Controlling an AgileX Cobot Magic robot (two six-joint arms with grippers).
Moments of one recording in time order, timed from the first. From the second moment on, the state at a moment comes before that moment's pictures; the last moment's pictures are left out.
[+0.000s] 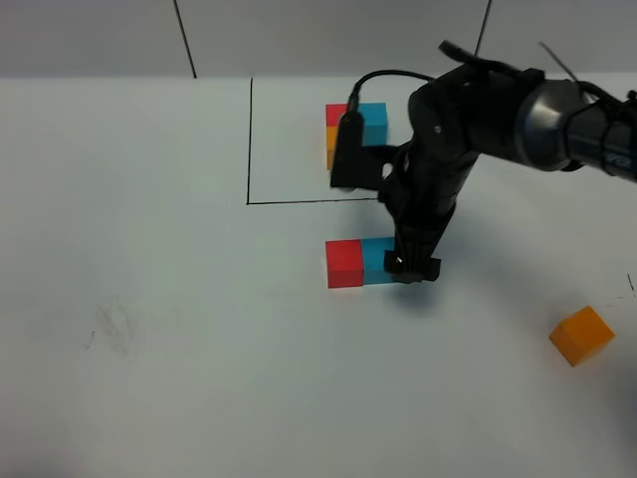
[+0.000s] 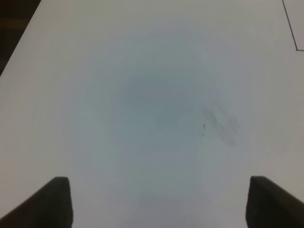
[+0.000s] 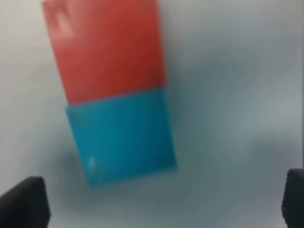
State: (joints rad) left arm 0.01 -0.01 -0.51 0.11 1.08 -0.12; right arm 0.55 2.02 -1.43 -0.04 0.83 -0.74
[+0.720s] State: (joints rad) left arm 0.01 -0.01 -0.51 0.11 1.08 -0.12; right arm 0.36 1.53 -0.82 -0.15 0.70 0.05
